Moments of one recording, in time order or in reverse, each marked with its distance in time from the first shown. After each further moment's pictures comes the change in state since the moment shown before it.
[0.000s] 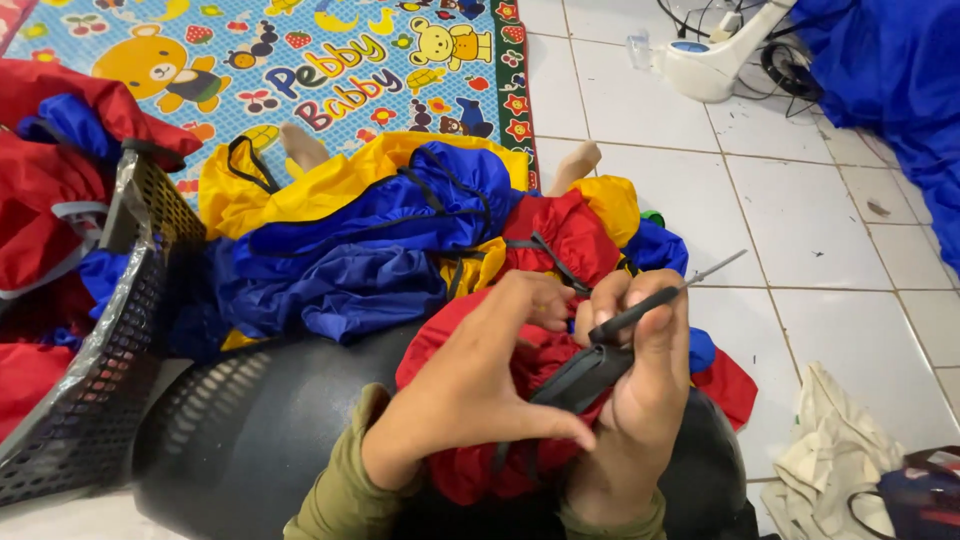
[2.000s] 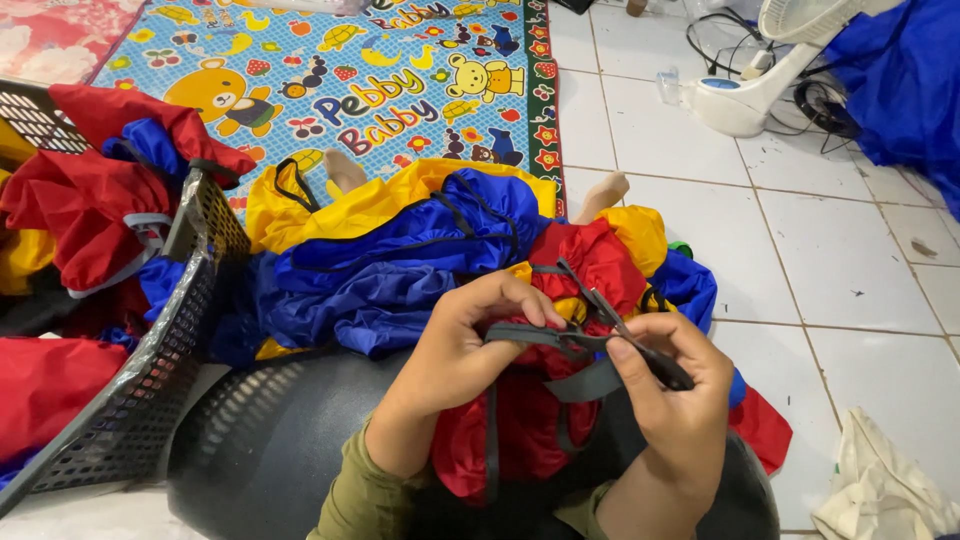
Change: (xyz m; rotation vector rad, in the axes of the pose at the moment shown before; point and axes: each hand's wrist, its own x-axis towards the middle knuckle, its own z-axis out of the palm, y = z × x) left_hand -0.004 -0.037 -0.018 -0.378 0.161 -0.029; right_hand 0.012 0.003 -0.055 -0.829 -0.132 -0.130
